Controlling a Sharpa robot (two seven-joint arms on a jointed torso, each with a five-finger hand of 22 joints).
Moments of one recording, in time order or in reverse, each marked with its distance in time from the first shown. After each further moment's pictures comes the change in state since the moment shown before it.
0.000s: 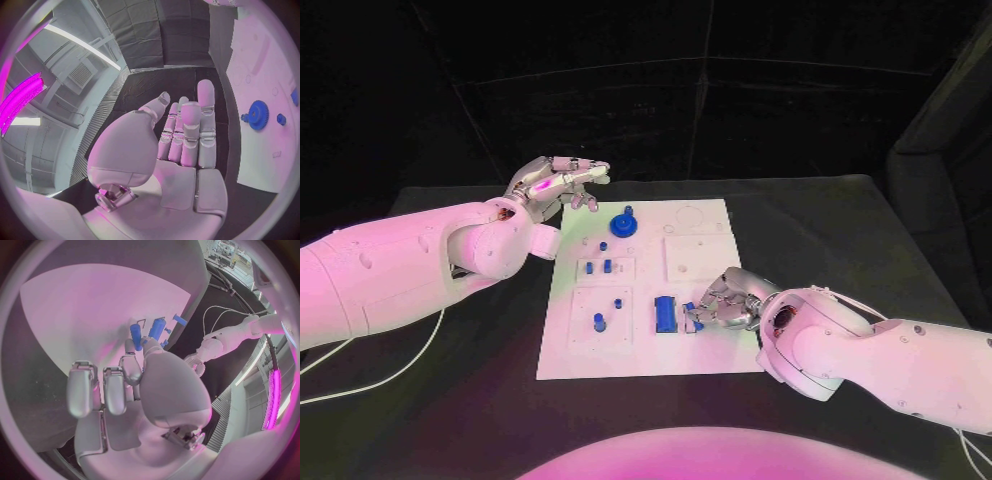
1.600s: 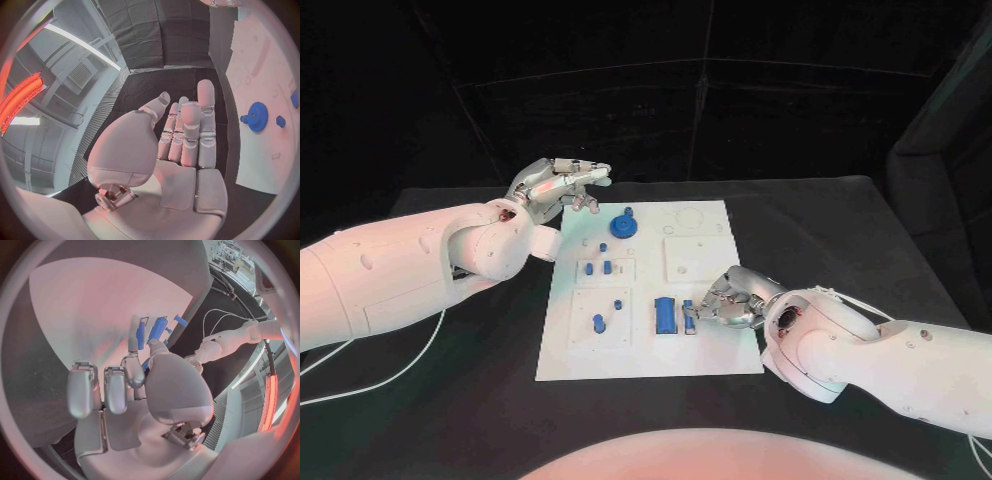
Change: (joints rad) left arm 0.000 0.002 0.000 -0.001 0.000 0.006 -0.007; left_hand 0.000 0.000 0.000 0.000 0.000 -0.003 -0.003 0.000 0.000 0.000 0.000 0.000 0.000 0.000 0.000 0.000 -0.003 0.000 0.000 0.000 0.000 -0.001; right arm -0.001 -0.027 -0.001 0.008 -0.054 -0.014 0.047; right_hand -0.112 -0.013 -0.093 0.012 -0.073 0.014 -0.009 0.021 0.071 0.014 -0.014 -0.009 0.008 0.000 -0.007 0.000 0.001 0.000 0.003 -0.004 0.005 0.000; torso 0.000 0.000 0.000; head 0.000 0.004
